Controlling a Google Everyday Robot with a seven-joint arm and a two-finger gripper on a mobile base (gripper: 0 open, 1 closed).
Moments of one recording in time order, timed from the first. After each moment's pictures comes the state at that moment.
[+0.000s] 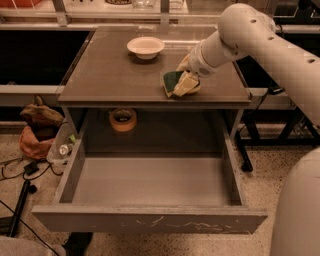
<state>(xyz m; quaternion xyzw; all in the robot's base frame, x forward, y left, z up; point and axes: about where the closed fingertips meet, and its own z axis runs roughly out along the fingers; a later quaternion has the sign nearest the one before) 0.745 -0.090 0.851 -0.62 0.69 0.02 0.37</state>
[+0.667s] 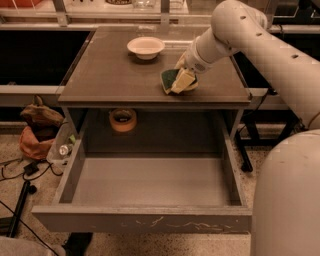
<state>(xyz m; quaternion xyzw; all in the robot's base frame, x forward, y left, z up) 0.768 -0.080 0.845 -0.62 0.70 0.01 0.35</state>
